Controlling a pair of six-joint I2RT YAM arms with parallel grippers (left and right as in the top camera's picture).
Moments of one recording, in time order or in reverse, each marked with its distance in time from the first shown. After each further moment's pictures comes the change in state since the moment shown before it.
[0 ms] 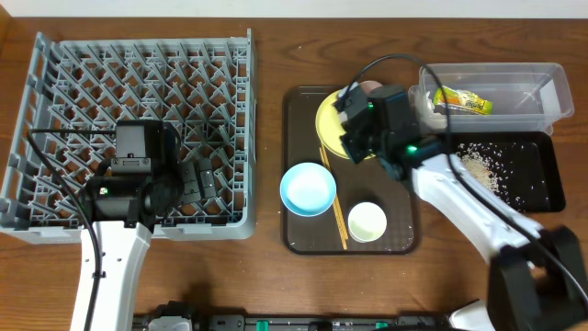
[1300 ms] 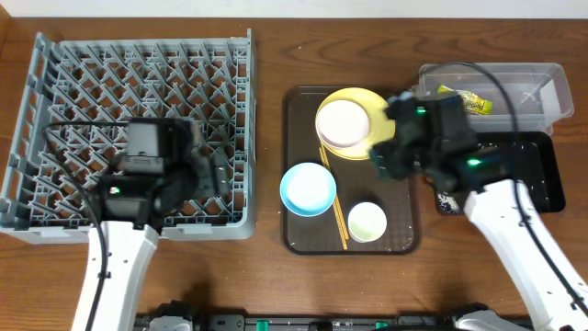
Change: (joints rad) left arm -0.098 0.000 0.000 0.081 0.096 -0.003; right arm -0.175 -0.323 0.016 -0.531 -0.021 0.148
